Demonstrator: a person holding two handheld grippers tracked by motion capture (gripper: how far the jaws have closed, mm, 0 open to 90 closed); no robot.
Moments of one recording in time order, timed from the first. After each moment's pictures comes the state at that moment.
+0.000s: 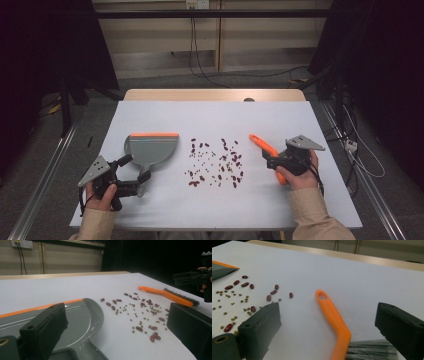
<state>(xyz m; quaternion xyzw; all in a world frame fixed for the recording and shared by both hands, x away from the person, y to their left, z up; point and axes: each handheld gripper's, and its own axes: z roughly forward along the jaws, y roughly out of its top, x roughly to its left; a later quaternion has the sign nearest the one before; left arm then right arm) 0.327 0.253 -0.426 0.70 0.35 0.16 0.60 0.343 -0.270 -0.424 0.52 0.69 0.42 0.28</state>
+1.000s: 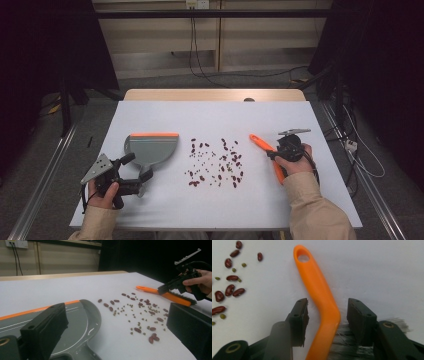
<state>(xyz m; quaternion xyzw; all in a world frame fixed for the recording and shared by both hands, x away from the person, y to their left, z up) 0.331 0.248 -0.426 0.70 0.34 0.15 0.61 0.388 -0.277 -0.446 0.58 0.74 0.28 0.18</state>
